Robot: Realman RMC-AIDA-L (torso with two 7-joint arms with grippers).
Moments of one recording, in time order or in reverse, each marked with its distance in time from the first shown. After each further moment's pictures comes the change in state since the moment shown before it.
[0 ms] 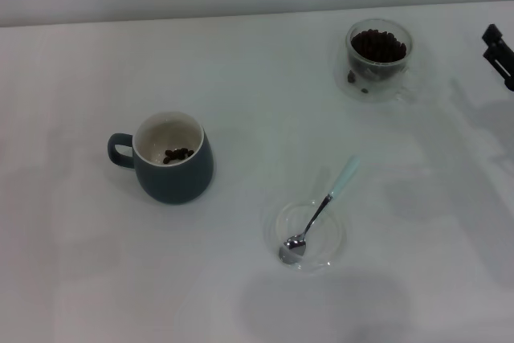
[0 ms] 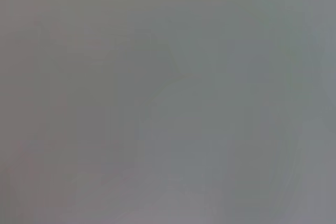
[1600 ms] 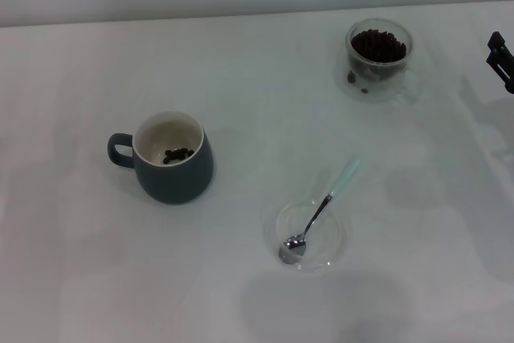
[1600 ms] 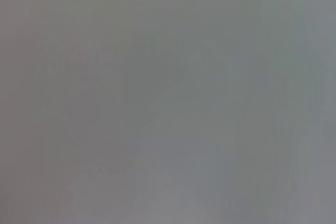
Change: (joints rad) left arm -0.015 -0.003 0.000 0.009 -0.018 0.001 -0.001; right arm 0.025 0.004 0.029 0.026 0.055 -0.113 -0.131
